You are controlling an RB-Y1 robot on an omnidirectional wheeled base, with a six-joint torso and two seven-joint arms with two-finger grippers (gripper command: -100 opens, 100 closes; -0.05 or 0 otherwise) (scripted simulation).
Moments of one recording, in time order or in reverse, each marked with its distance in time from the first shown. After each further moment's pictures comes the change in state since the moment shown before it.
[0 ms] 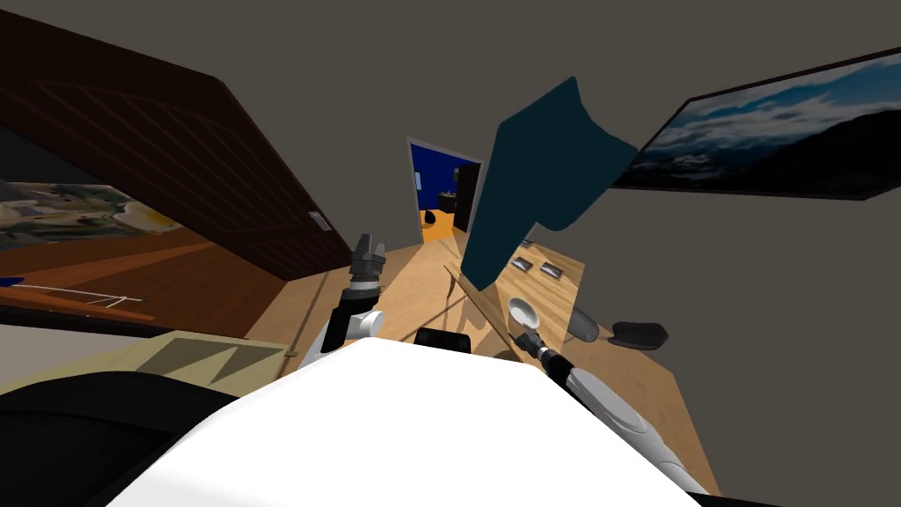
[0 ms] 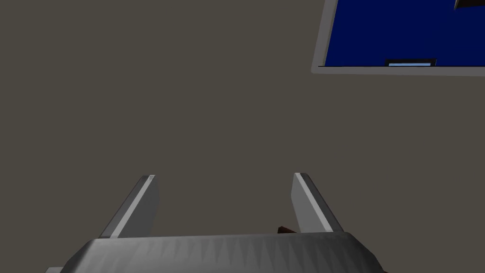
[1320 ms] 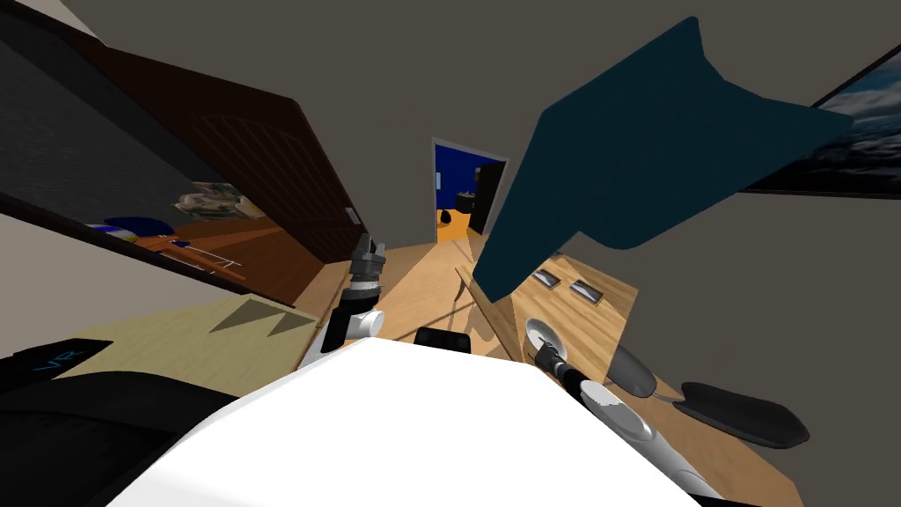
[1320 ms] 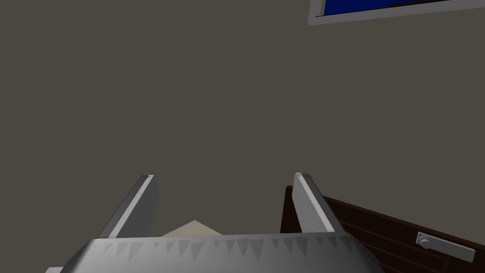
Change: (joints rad) left arm 0.000 0.000 0.000 0.000 0.000 0.000 0.000; right arm -0.044 -0.060 0.078 0.226 0.221 0.071 0.093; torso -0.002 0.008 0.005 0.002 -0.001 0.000
